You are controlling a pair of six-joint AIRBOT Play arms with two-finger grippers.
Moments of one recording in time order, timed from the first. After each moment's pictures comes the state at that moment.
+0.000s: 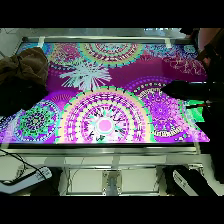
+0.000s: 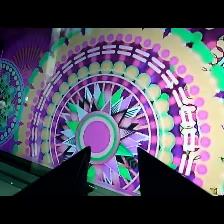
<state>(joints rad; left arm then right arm) 0.66 -1.28 1.32 1.43 -1.00 -1.73 -0.05 -0.87 1.22 -1.00 1.31 1.53</state>
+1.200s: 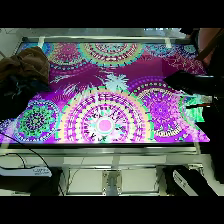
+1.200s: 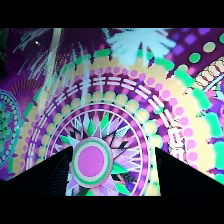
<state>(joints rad) 0.65 -1.45 1.32 0.60 -1.11 -1.15 -0.05 -0.87 1.33 -1.09 1.31 1.59</state>
